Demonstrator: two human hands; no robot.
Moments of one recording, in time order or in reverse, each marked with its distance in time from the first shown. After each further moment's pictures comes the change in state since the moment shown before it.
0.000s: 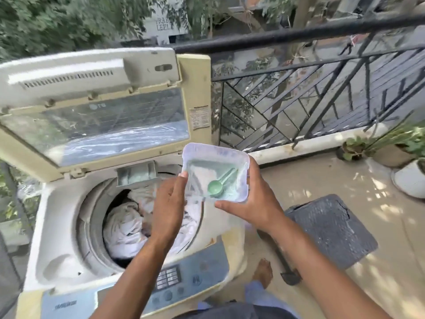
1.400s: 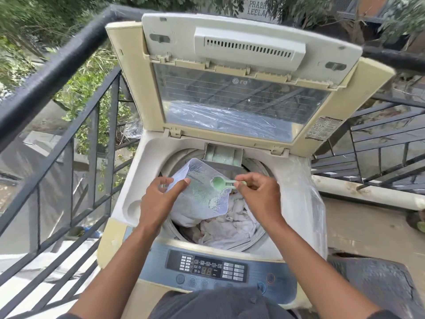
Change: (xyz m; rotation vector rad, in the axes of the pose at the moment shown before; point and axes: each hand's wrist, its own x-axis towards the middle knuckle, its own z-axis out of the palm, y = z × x) left_hand 0.020 -0.105 -0.219 0.052 0.375 -0.334; right_hand 0.071 -0.040 0.202 0.004 -0.036 0.019
